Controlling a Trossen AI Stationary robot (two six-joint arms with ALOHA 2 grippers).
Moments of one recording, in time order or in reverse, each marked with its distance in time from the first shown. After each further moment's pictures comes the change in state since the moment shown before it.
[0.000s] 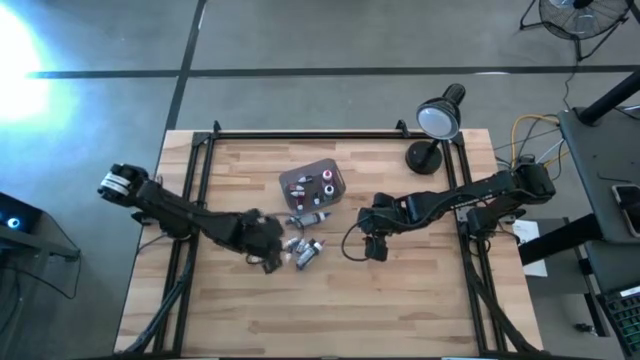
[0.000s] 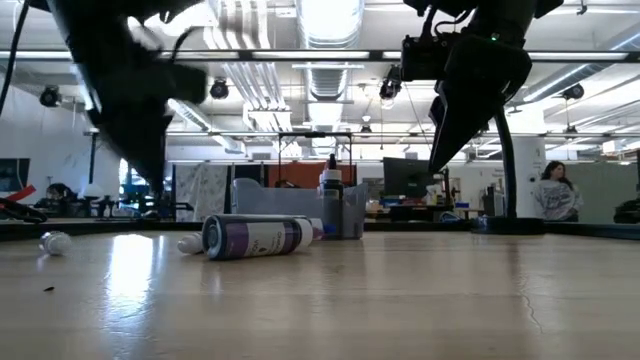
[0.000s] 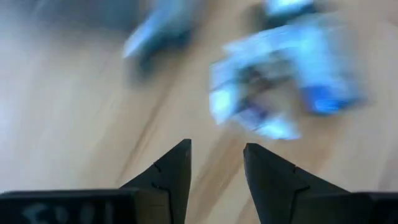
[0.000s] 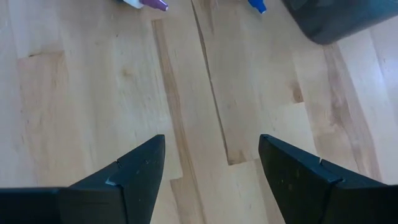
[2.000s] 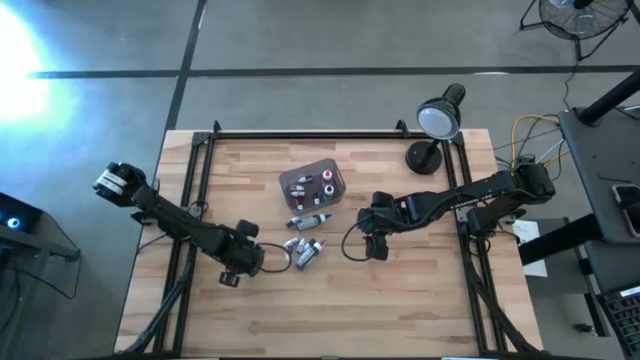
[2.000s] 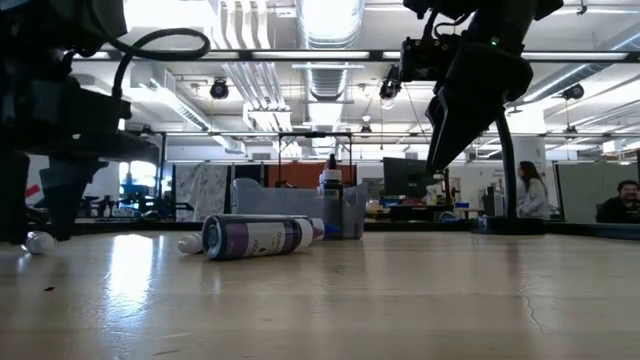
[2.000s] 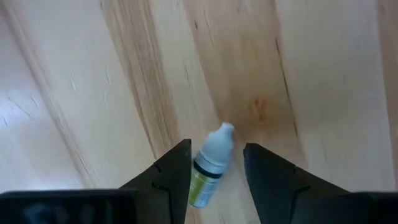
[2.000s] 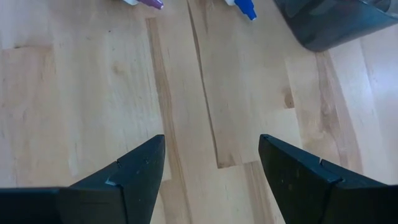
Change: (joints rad) left arm -0.142 -0.044 -0.167 -0.038 0.203 0.693; right arm -0.003 0.002 -0.008 0.010 0.024 -0.056
